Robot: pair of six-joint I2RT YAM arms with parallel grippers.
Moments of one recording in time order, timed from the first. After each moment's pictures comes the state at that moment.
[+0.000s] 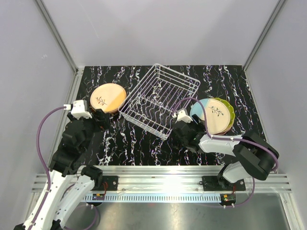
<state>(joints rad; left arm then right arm) -0.37 0.47 0.74 -0.50 -0.29 -0.29 0.84 1.46 0.57 0.06 1.04 -0.13</state>
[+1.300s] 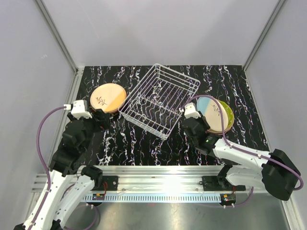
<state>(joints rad) -0.37 0.47 0.74 -0.50 -0.29 -0.29 0.84 1.15 0.57 0.02 1.01 -0.14</state>
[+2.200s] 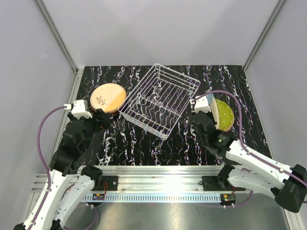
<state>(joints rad) -0.37 0.48 0.74 -0.50 -0.30 -0.29 0.84 0.96 0.71 -0.16 1.01 -0.08</state>
